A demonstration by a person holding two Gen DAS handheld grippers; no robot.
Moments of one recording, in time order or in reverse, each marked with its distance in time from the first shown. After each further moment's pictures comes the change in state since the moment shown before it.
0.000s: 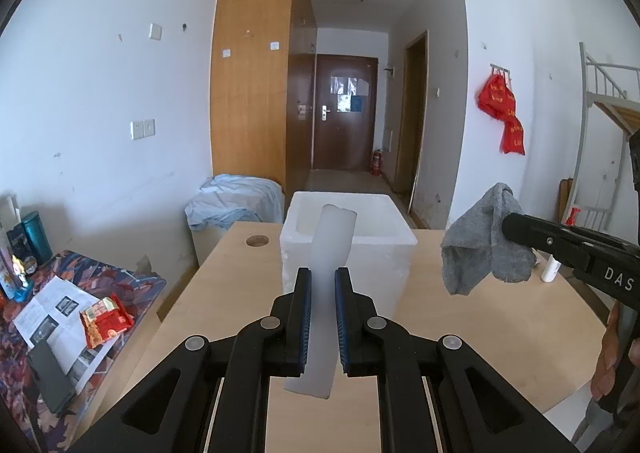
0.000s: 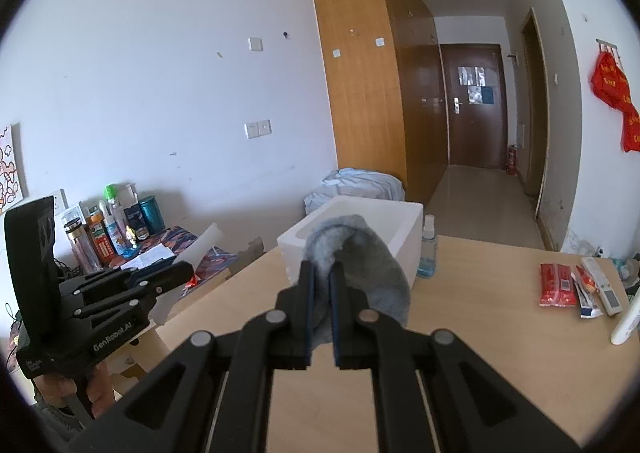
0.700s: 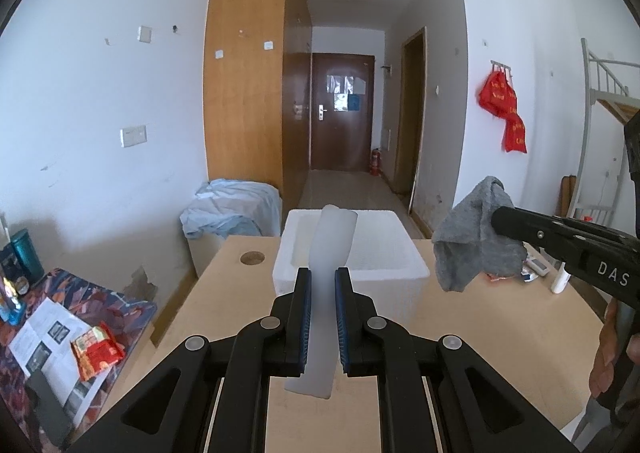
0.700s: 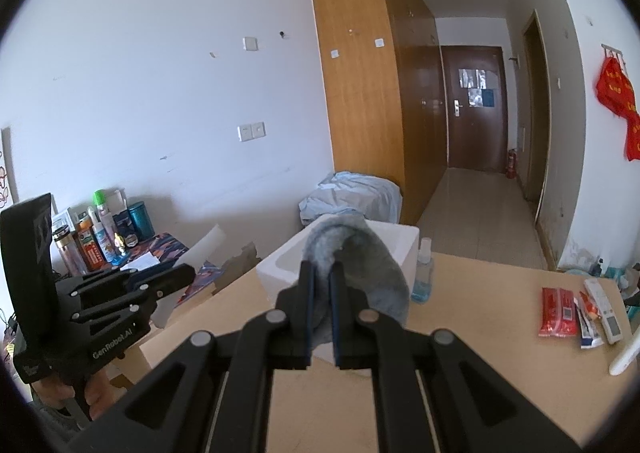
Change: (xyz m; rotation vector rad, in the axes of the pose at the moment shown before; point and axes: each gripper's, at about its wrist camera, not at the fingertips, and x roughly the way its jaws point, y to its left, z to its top) left arm 0.046 -0.009 0.033 0.022 0.007 -0.003; right arm 0.036 -0.015 0.026 -0.010 0.000 -0.009
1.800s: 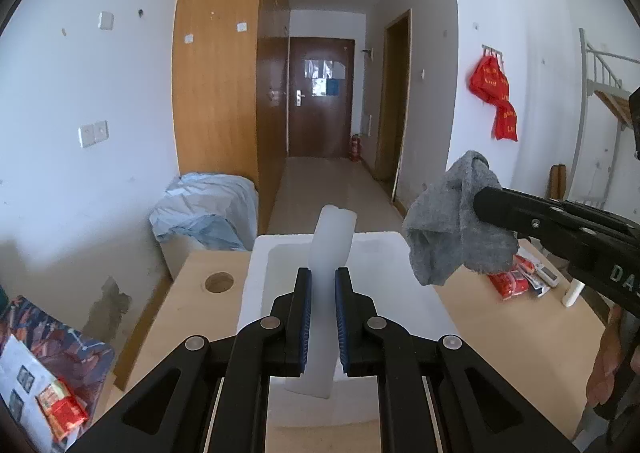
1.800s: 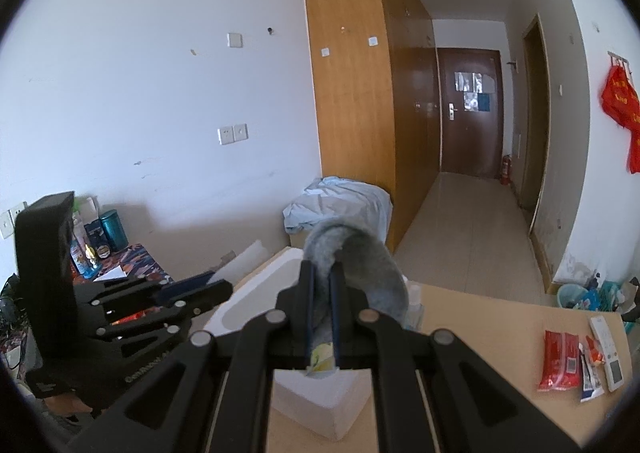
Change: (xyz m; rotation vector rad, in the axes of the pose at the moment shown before) left arm 0.116 0.004 0.039 0.024 0.059 -0.084; right arm 0.068 -0.032 0.038 -0.020 0.000 -0.032
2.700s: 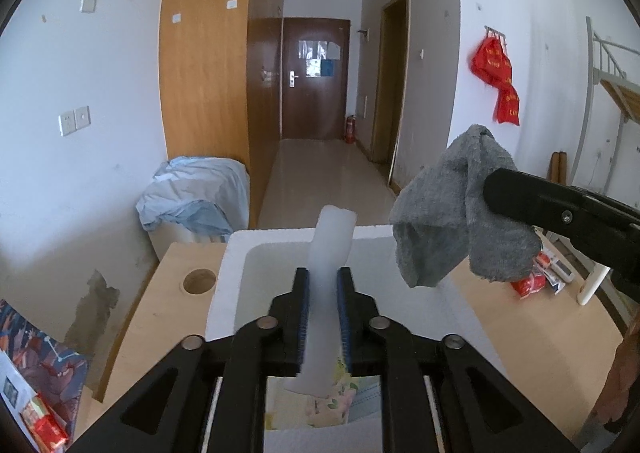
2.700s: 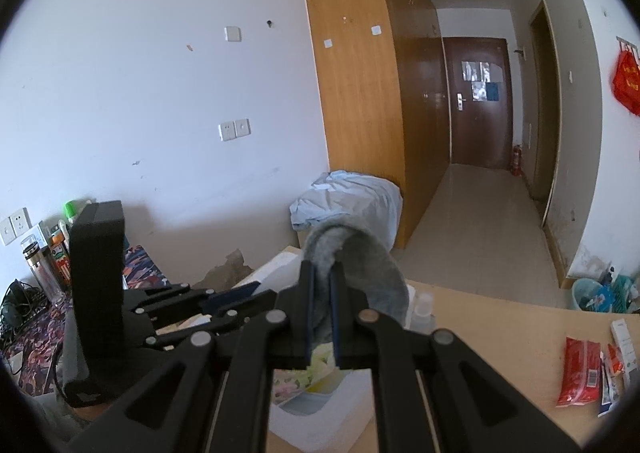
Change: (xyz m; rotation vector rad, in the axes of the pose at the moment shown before) left arm 0.068 -0.001 0.008 0.007 0.071 -0.021; right arm 0.034 -0.015 0.001 0.024 0.021 0.040
